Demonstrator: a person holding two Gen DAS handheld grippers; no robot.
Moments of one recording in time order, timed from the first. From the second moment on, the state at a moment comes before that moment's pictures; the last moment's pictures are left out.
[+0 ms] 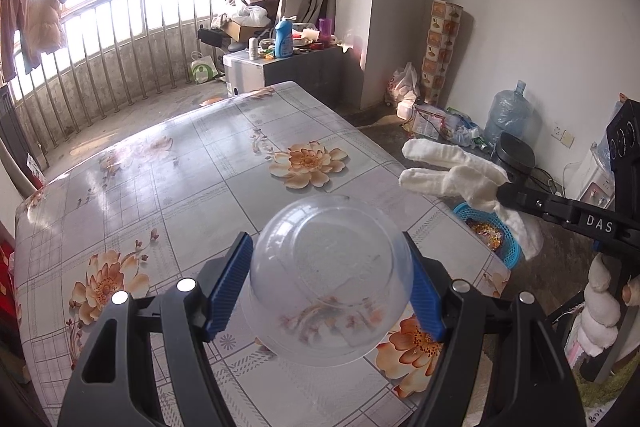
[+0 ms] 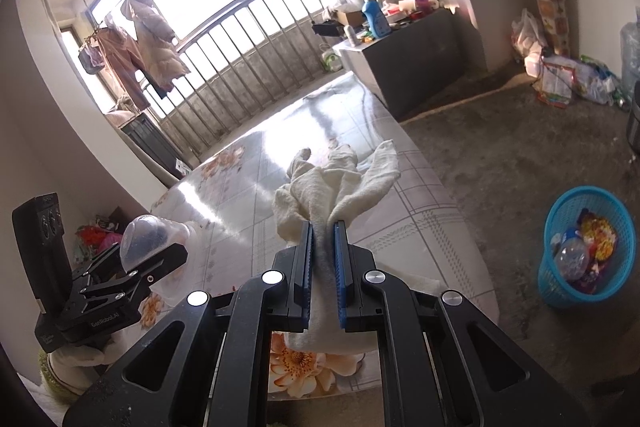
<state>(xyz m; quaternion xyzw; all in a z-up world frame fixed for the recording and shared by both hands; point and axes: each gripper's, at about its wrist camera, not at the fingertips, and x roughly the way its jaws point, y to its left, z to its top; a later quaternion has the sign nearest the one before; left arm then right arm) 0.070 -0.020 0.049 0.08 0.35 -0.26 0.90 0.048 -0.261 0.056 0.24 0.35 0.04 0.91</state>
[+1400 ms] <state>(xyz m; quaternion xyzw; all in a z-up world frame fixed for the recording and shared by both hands) 0.078 -0.100 0.056 0.14 0.32 -0.34 0.87 0.015 -0.298 0.058 0.29 0.31 -0.02 0.90</state>
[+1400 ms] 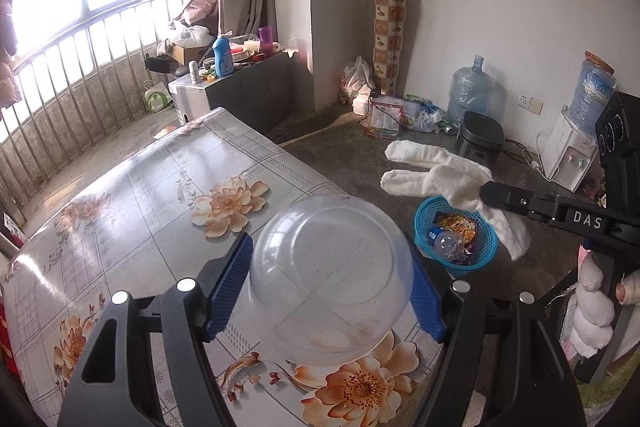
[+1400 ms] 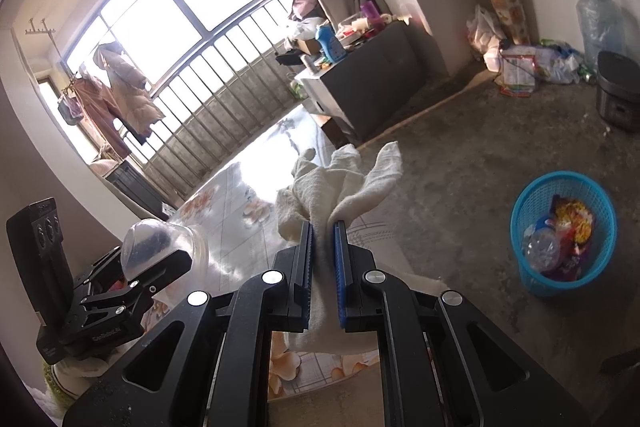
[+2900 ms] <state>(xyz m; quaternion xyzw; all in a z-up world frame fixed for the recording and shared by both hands) 0.123 -0.513 -0.057 0.16 0.47 -0.56 0.66 -0.042 -0.558 -0.117 0.58 0.27 -0.30 0.70</state>
